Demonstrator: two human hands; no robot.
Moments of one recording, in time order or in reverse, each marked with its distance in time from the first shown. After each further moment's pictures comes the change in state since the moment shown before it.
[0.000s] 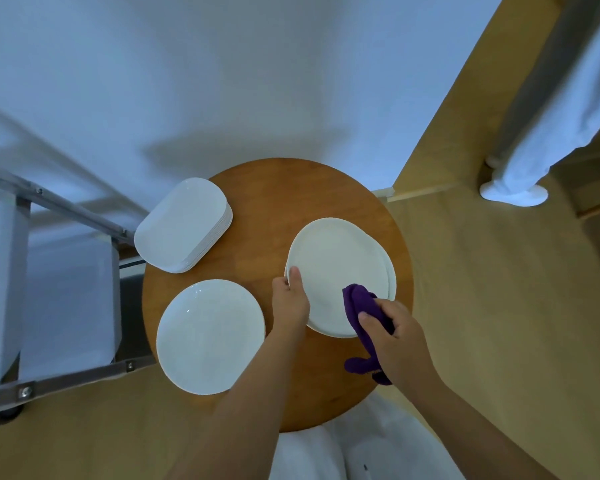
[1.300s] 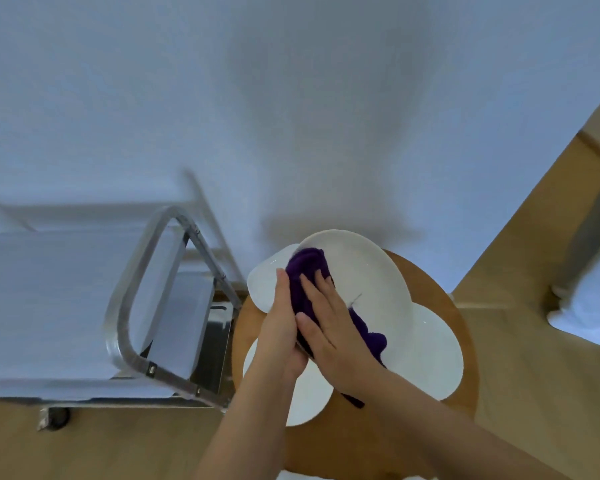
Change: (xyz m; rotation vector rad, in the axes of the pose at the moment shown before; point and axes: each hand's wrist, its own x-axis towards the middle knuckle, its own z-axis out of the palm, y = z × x) left_hand -0.126 0.041 -0.189 -0.934 -0.175 0.169; right_hand -0.073 -0.133 0.134 -0.524 -0.375 -0.606
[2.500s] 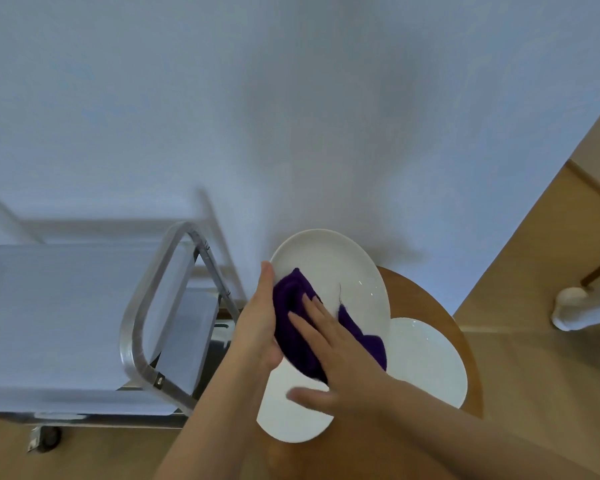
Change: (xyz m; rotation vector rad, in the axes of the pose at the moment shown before) left_hand -0.018 0.046 -0.023 0.104 0.050 0.006; right_hand -0.013 -0.001 -0.027 -0.168 0.004 -0.518
